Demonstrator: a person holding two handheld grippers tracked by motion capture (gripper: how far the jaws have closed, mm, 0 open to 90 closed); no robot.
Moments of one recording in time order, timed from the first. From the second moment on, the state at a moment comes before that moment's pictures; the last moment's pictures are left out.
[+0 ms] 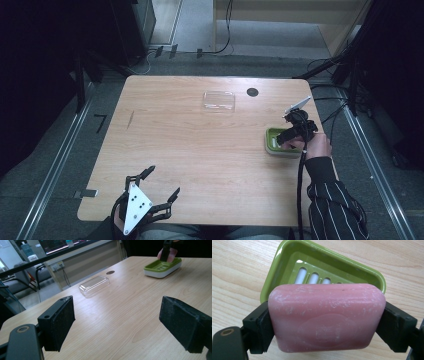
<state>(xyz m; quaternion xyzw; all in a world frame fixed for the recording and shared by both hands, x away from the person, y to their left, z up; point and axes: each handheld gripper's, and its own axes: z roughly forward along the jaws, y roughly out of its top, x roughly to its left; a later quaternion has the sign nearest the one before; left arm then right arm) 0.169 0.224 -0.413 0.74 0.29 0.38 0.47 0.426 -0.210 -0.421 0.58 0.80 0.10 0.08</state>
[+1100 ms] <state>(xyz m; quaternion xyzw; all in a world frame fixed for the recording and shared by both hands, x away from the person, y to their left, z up) 0.170 0.224 -0.413 0.74 0.29 0.38 0.47 0.454 -0.208 -0.447 0.59 0.80 0.08 0.05</state>
